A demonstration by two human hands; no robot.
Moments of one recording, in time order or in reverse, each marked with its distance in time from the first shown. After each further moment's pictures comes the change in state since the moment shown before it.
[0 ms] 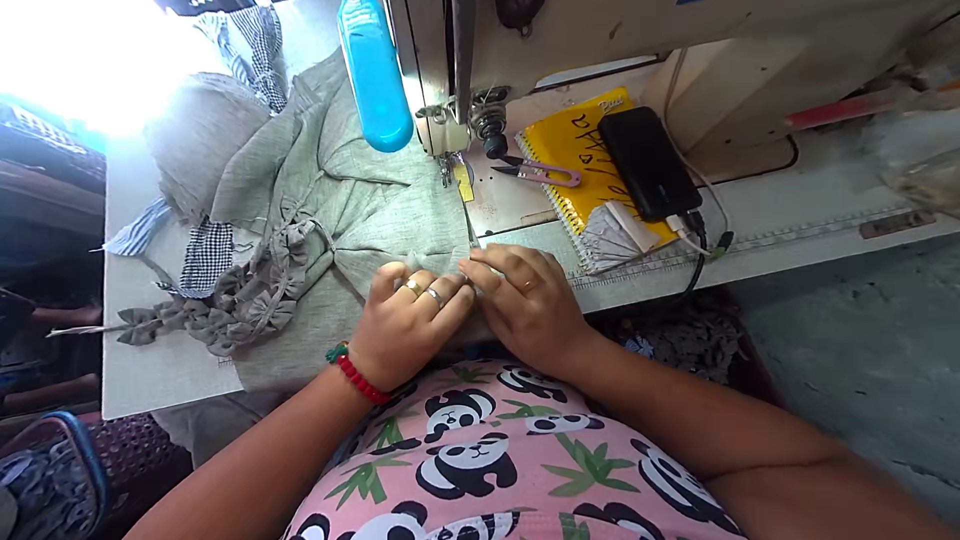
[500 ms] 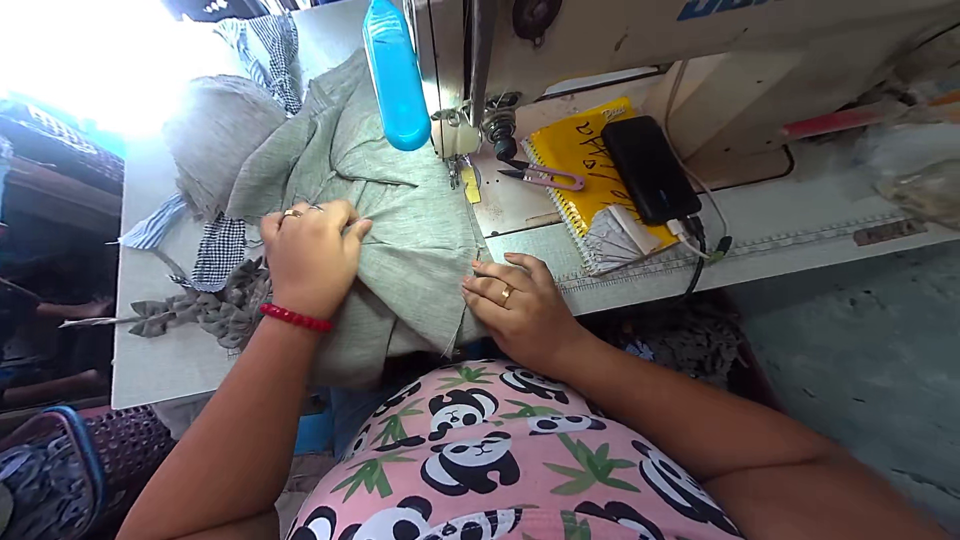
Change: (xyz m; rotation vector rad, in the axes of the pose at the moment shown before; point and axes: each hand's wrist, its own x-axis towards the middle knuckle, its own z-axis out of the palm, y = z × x) left_hand 0.004 -0.090 -0.027 0.065 -0.318 -0.732; right_hand -0.008 0.002 0.011 -0.070 -0.116 -0.128
